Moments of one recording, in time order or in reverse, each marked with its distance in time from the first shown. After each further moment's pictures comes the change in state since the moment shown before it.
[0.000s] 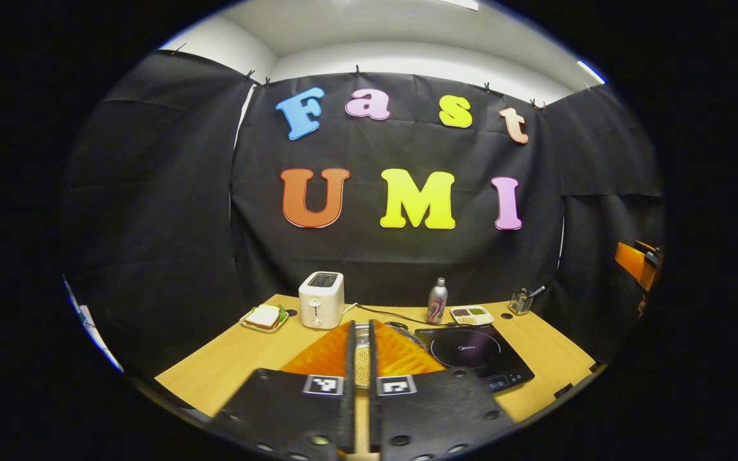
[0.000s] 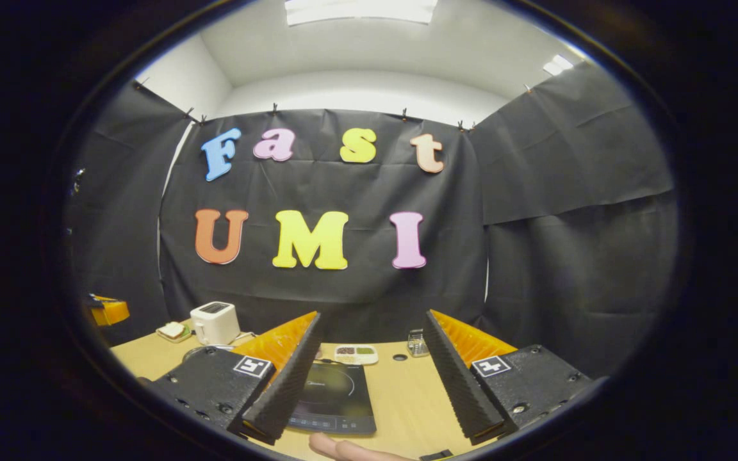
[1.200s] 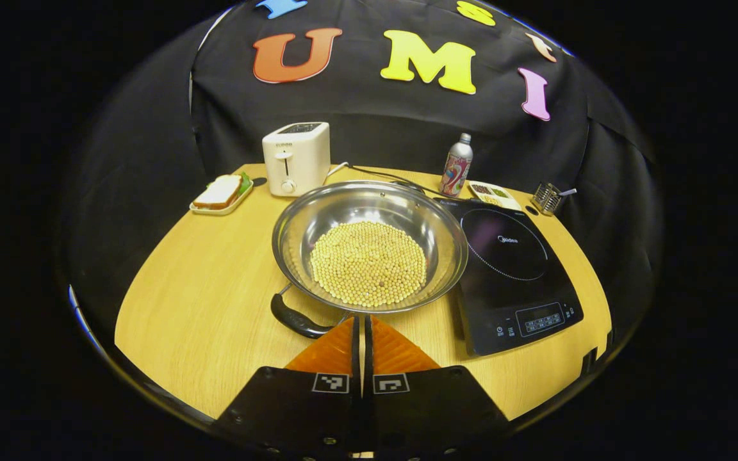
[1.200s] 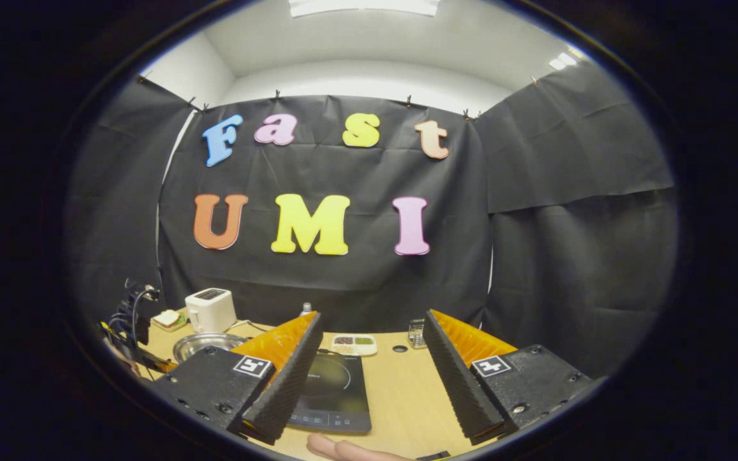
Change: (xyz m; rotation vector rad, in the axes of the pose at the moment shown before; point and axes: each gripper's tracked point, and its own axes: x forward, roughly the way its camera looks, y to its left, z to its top) left arm 0.088 0.006 -0.208 -0.039 0.629 -0.053; right arm 0.027 -0.009 -0.035 -0.016 0.055 0.012
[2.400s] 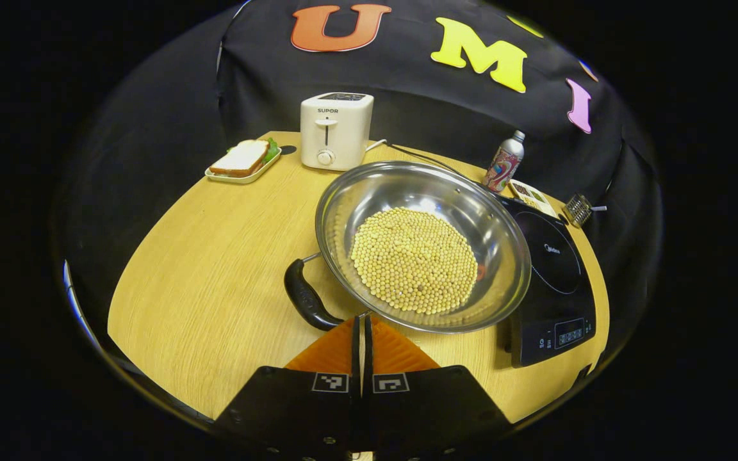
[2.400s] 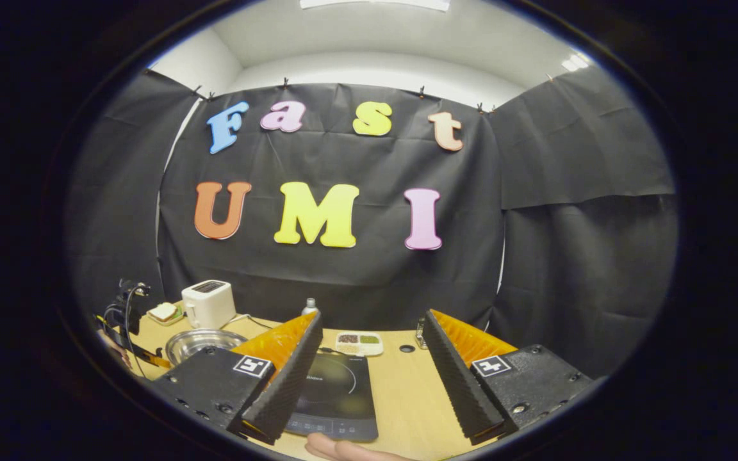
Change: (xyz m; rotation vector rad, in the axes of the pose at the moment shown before) left arm 0.029 0.066 0.006 -0.115 0.085 0.063; right arm 0.047 0.029 -0.002 -0.034 0.033 0.021
